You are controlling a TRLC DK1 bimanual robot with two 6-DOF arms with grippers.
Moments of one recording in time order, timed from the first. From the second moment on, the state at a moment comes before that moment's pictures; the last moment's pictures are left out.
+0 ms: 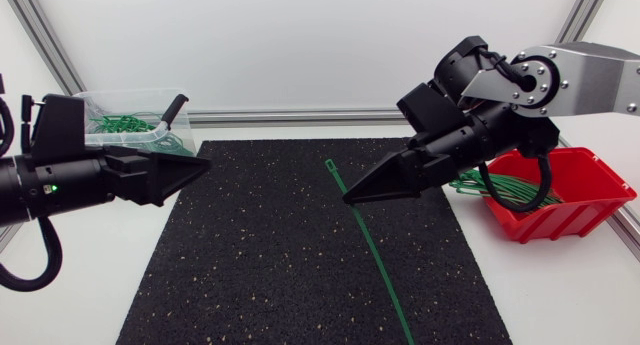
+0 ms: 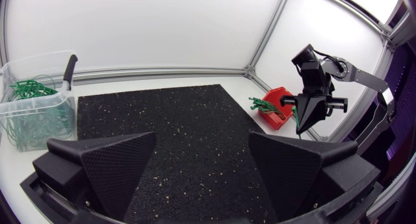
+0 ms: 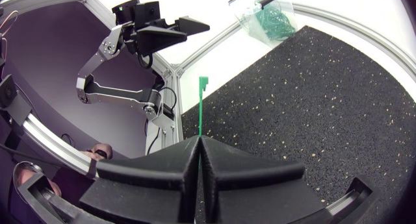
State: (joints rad) left arm -0.16 0.92 0.71 -0.29 0.55 -0.10; right arm 0.34 1.54 1.16 -0.87 -1.10 -0.46
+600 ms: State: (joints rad) left arm -0.38 1.16 0.83 -0.02 0.88 -0.24; right arm 0.38 1.55 1.15 -0.57 -1.16 -0.23
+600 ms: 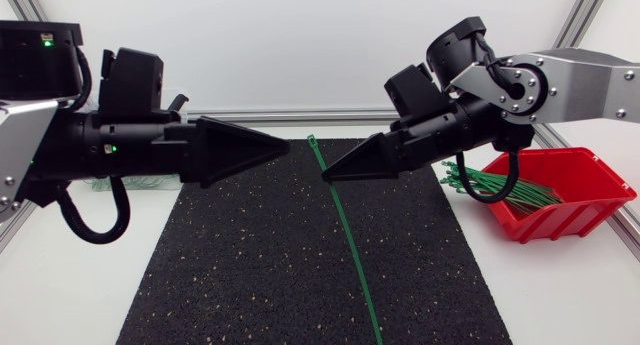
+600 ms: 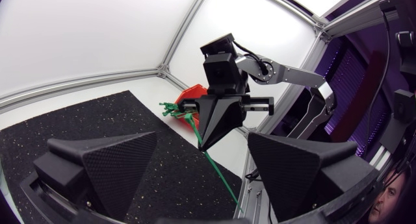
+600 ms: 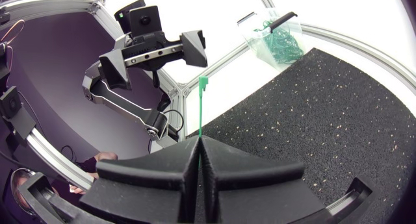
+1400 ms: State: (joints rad) left arm -0.42 1.39 1.00 0.06 0.97 -0.35; right arm 0.38 1.45 0.95 0.11 -1.11 0.24
